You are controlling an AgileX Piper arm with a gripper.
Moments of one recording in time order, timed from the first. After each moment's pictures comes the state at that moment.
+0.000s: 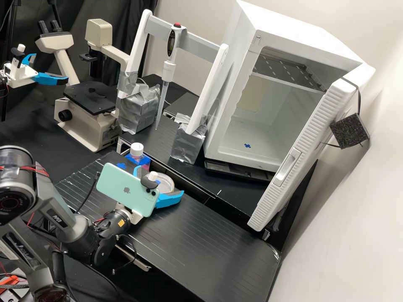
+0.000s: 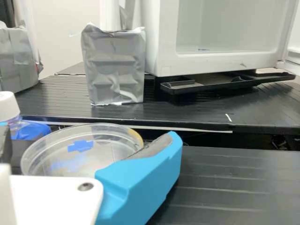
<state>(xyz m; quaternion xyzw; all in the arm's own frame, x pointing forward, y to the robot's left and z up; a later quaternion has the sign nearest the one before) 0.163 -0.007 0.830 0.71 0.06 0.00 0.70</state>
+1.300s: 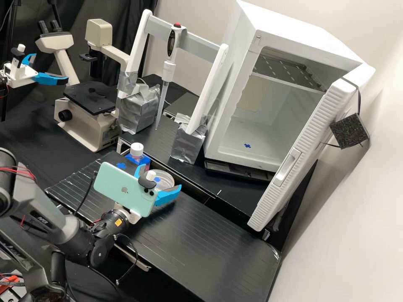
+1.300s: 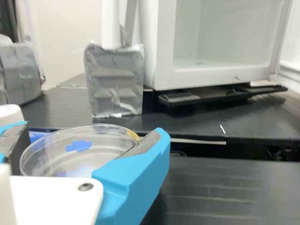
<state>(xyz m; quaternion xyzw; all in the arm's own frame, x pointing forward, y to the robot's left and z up) 0.150 0.000 0.841 0.71 0.06 0.02 0.70</state>
